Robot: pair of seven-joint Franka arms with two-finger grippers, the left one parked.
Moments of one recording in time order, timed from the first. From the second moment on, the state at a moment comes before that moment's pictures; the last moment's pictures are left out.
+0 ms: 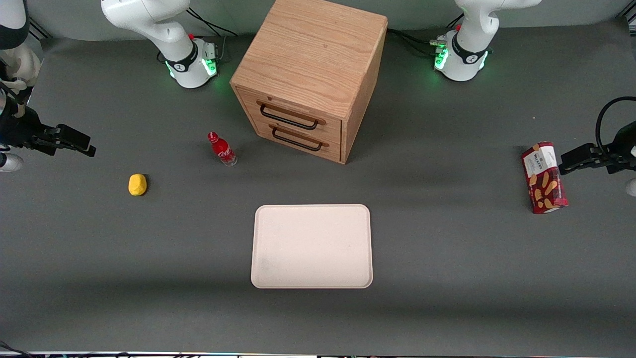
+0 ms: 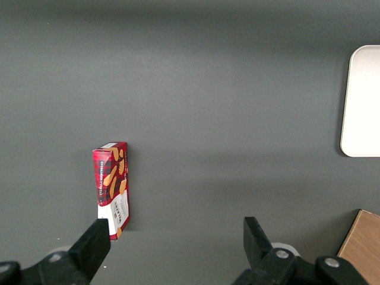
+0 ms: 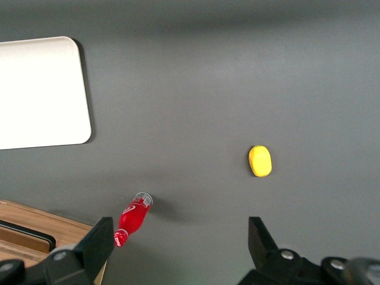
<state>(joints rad) 0.32 0.03 -0.34 -1.55 0.04 1.55 0.08</state>
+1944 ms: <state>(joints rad) 0.33 -0.30 0.10 -2.59 0.04 2.28 0.41</state>
